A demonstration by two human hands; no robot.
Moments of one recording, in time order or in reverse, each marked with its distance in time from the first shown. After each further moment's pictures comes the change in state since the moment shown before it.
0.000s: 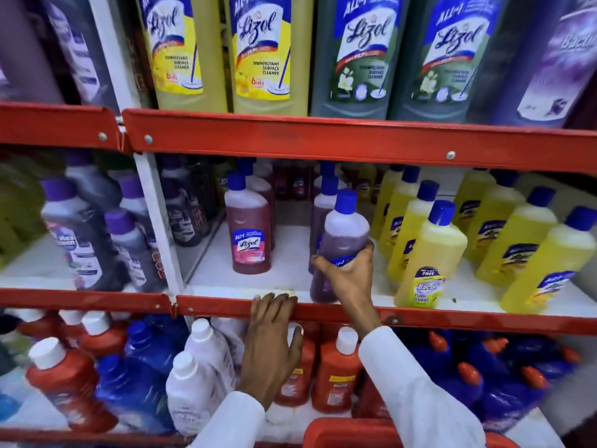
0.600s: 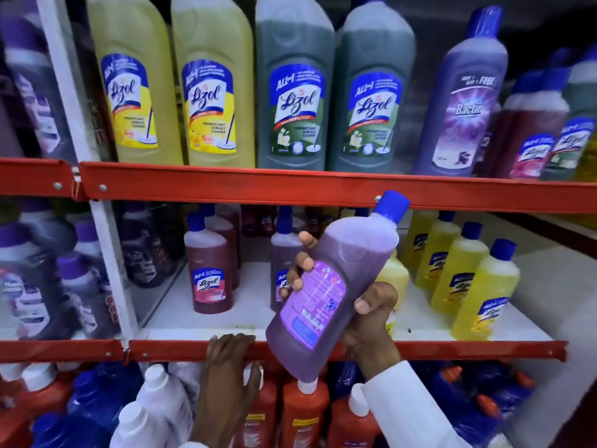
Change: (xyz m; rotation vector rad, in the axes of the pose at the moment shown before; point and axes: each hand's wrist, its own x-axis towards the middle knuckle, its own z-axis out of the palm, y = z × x) left_hand 0.009 -0.002 0.006 -0.077 0.044 0.009; right_hand -0.007 -0.092 -0.080 1.330 -1.147 0.033
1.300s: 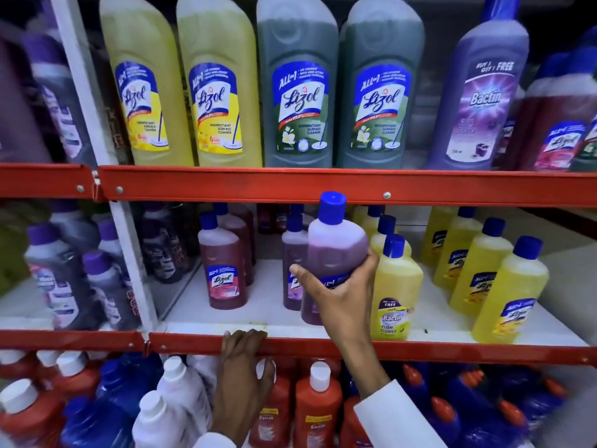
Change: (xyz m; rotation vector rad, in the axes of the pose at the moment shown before) left_hand -0.005 0.015 0.000 -0.004 0.052 -0.088; right_hand -0.008 0.030 -0.012 -1.345 0.962 -0.301
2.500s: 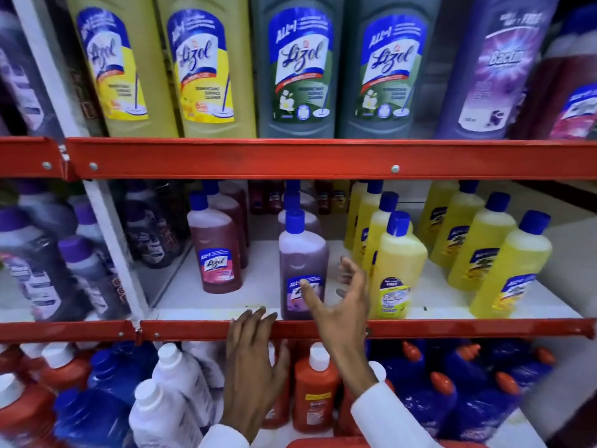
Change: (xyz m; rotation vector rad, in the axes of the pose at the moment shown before) left_hand -0.009 0.019 0.006 0.042 0.048 0.068; right_hand -0.025 0.077 0.003 -0.291 0.052 0.031
